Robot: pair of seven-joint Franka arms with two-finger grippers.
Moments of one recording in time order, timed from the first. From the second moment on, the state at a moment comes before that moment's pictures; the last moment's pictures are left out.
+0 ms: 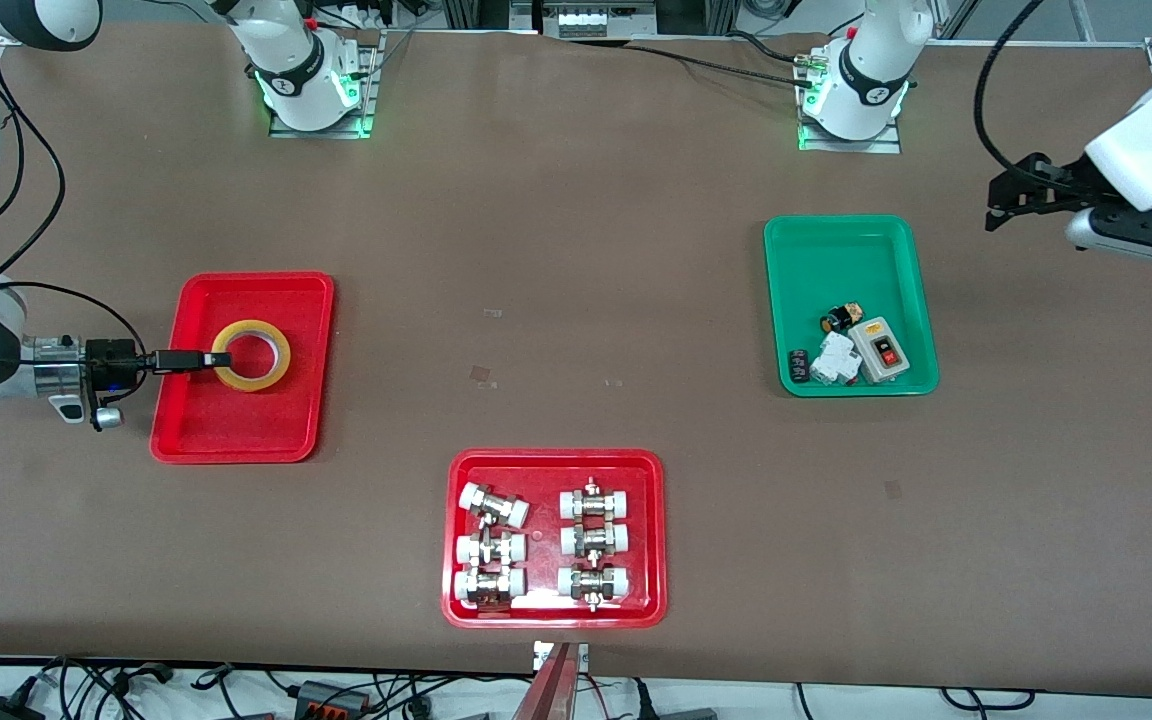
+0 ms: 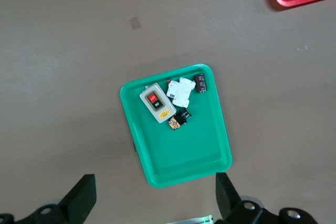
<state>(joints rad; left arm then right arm) 0.04 -0.04 -0.12 -1.62 -0.01 1.51 0.14 -0.39 0.79 -0.01 -1.57 0.73 1.59 -0.66</state>
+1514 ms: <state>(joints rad) 0.04 0.02 -0.11 -1.55 -0.01 1.52 0.04 -0.30 0.63 0.01 -1.54 0.32 1.69 -0.54</state>
